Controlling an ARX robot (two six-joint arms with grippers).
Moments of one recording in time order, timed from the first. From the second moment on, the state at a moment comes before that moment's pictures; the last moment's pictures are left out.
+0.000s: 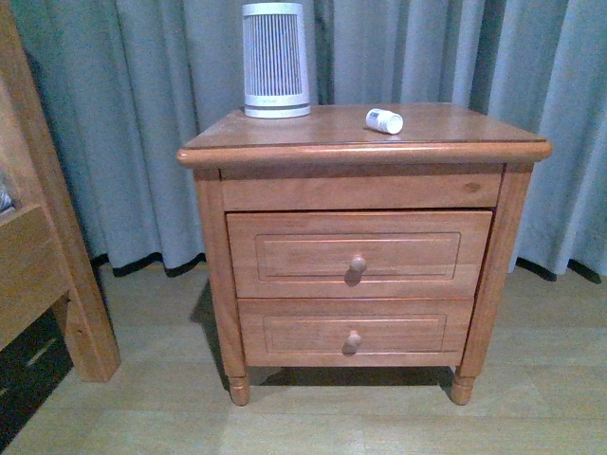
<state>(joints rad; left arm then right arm) 0.00 0.01 0.01 0.00 0.00 -0.01 0.00 0.22 0.01 0.22 0.00 0.01</state>
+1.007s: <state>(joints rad) 0.00 0.01 0.01 0.00 0.00 -0.01 0.00 0.01 0.01 0.00 0.00 0.00</state>
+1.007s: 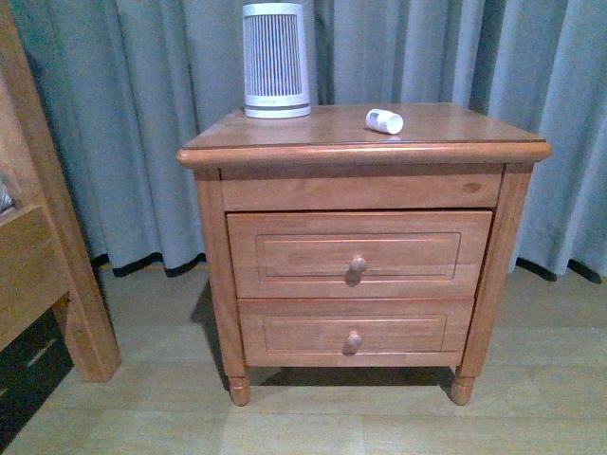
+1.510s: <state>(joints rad) 0.00 0.01 0.01 0.00 0.00 -0.01 0.00 0.01 0.01 0.00 0.00 0.00</state>
